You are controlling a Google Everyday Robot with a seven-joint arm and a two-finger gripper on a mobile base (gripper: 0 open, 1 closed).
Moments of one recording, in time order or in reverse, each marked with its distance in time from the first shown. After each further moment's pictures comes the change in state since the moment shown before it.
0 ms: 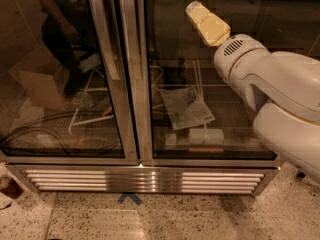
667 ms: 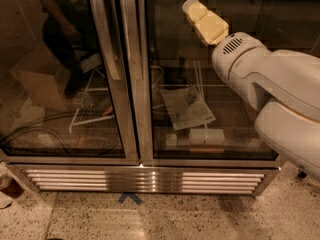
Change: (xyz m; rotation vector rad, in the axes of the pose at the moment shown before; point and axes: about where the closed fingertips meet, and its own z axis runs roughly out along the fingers) arm -0.008 -0.013 -0.002 0.046 -0.044 0.035
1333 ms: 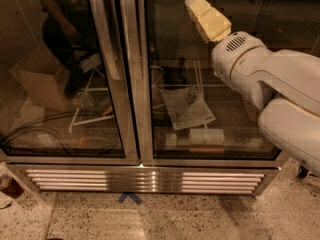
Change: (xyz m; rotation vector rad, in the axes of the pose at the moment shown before) arm -0.003 -0.004 0.005 0.060 -0.050 0.130
